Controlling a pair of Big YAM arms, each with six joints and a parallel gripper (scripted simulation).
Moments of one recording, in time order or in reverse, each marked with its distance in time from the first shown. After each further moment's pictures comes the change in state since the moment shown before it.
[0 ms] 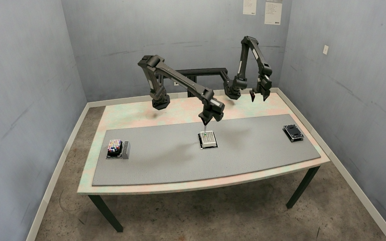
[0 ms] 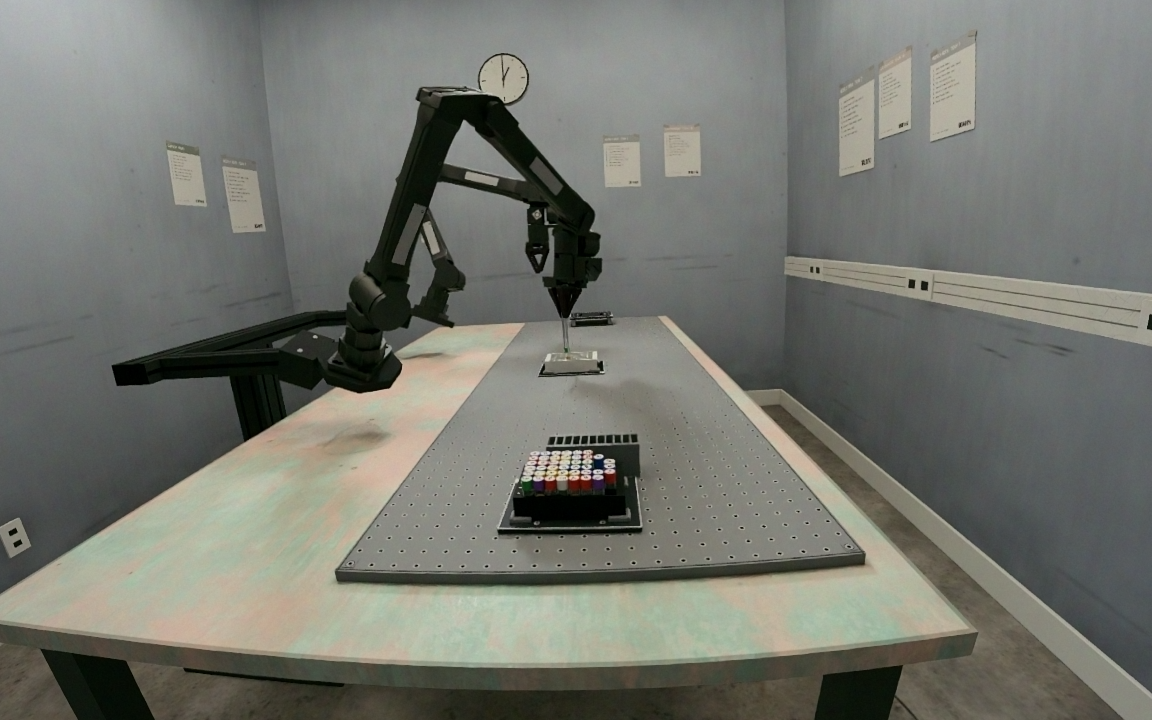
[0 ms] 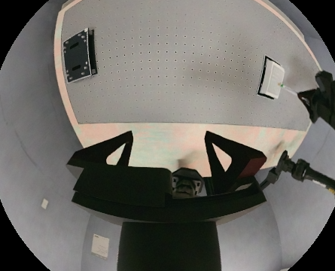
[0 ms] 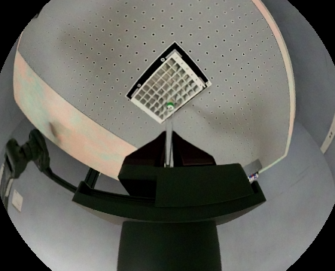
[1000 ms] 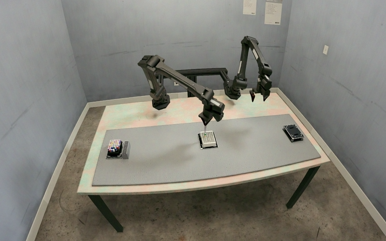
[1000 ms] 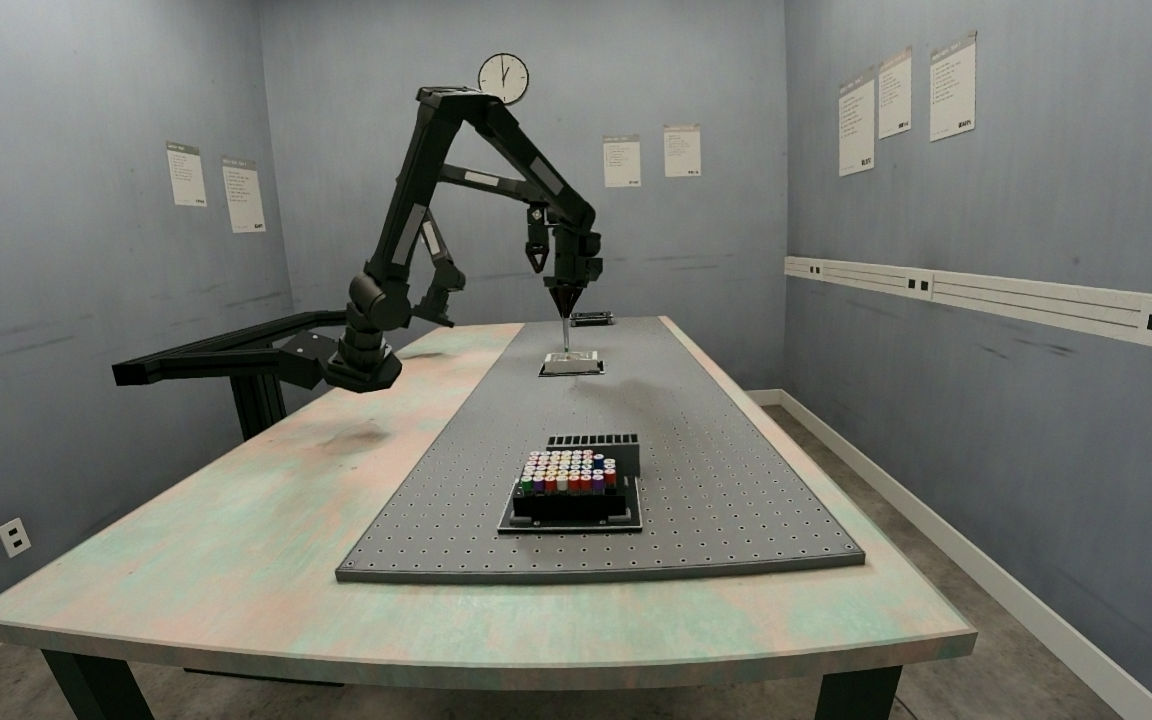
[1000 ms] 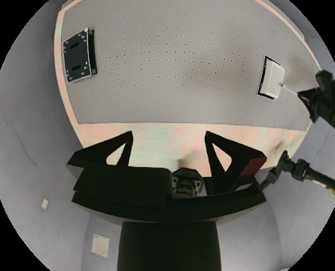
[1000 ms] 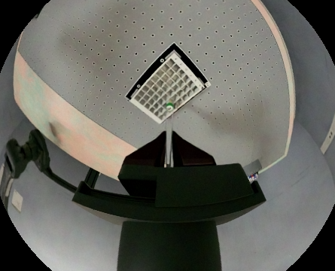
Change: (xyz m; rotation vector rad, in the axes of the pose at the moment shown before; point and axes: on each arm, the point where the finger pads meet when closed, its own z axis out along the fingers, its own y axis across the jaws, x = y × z) left arm 0.000 0.000 0.000 0.000 0.000 0.000; right arm -0.001 -0.001 -0.001 0.000 -0.002 -0.001
